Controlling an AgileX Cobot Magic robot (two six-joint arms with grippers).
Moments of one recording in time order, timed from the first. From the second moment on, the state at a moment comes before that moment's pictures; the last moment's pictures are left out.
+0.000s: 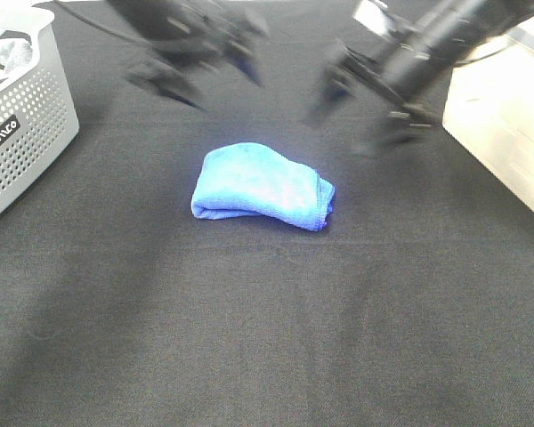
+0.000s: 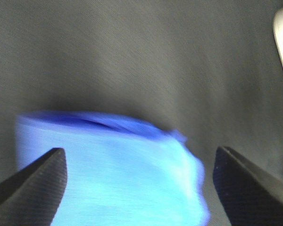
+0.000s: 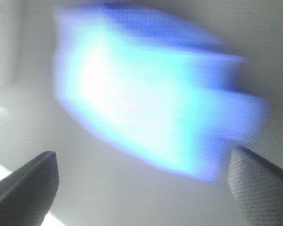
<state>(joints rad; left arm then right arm) -0.34 2.27 -2.05 -0.36 0.86 -0.28 0.19 2.16 -1.70 0.86 1.06 -0.34</state>
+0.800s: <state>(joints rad) -0.26 2.27 -2.05 -0.36 1.10 -0.20 0.26 2.47 -1.71 1.36 1.05 -0.62</state>
